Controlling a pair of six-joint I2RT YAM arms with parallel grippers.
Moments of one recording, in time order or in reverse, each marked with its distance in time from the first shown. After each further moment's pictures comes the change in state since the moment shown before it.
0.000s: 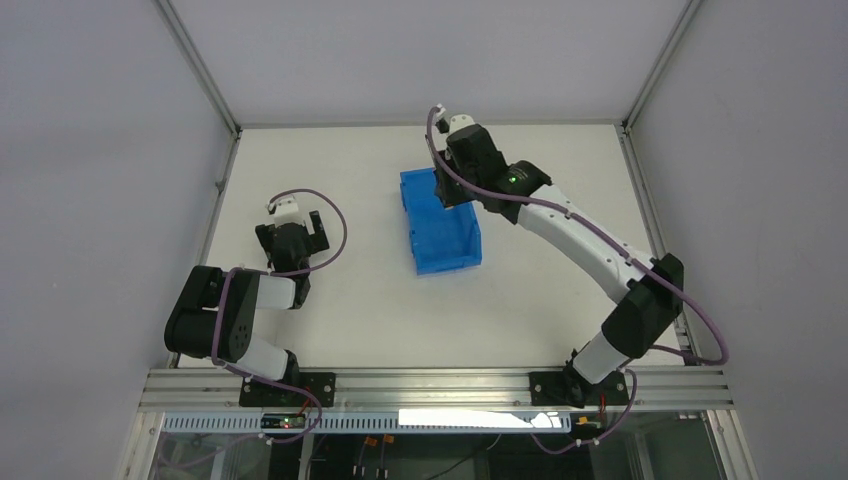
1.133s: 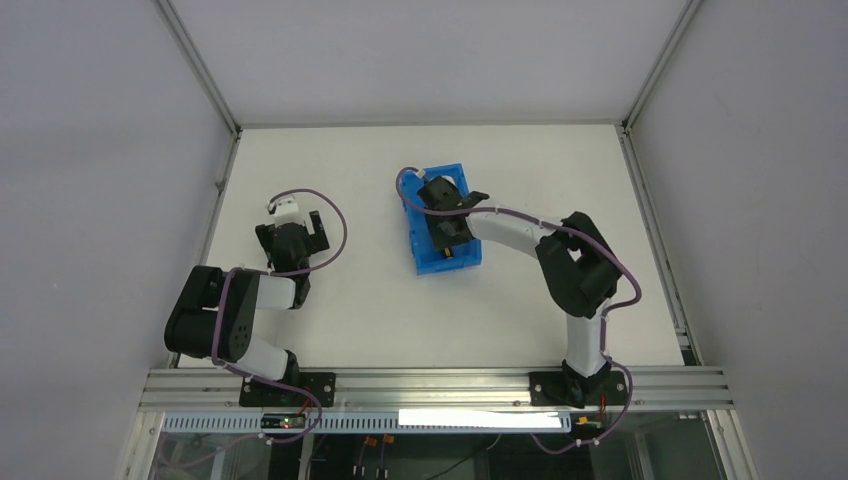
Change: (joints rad) left arm 0.000 0.000 0.000 0.000 0.000 0.000; right arm 0.019 0.364 -0.225 0.129 0.041 0.114
